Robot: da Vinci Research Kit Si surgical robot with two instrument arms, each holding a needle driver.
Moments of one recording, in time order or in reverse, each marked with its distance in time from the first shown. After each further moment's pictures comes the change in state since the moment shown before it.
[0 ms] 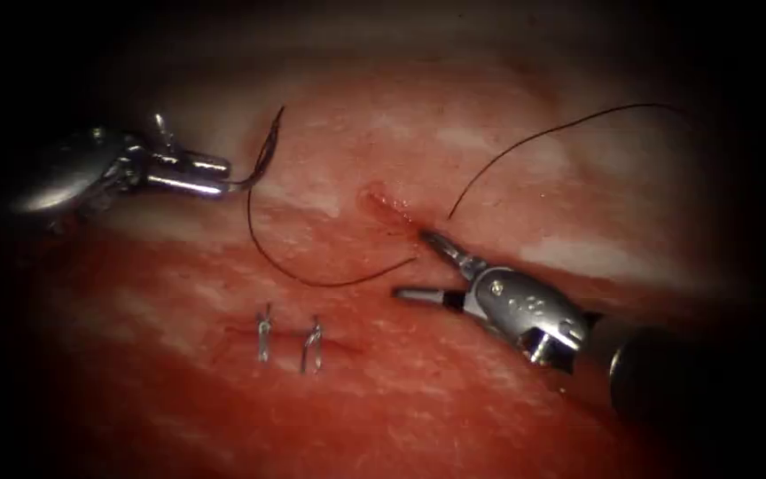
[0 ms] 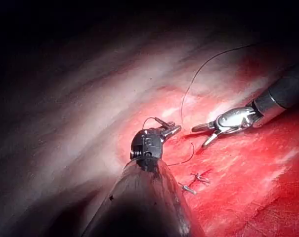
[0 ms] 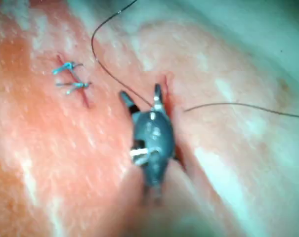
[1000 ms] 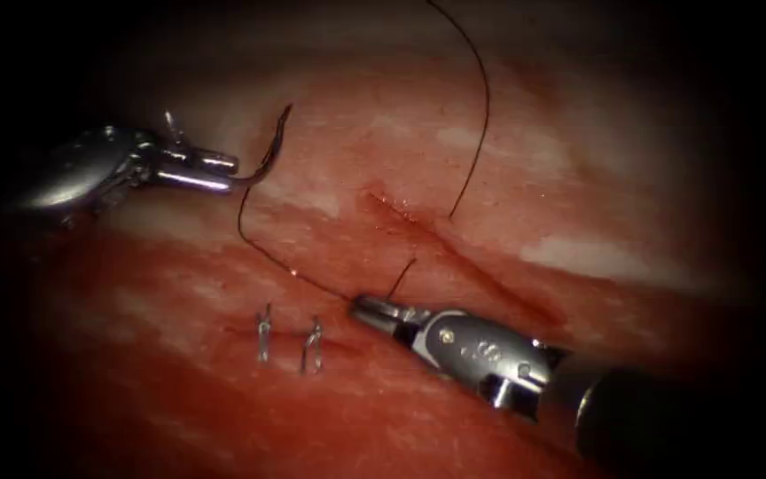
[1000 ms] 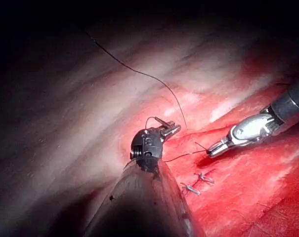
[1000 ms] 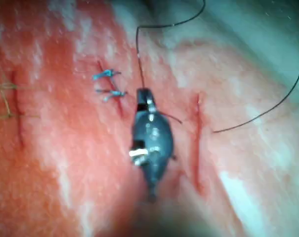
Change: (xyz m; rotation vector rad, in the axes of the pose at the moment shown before) right arm 0.005 -0.008 -0.002 0.186 -0.057 -0.004; left arm -0.002 -0.002 0.000 0.013 -0.004 0.009
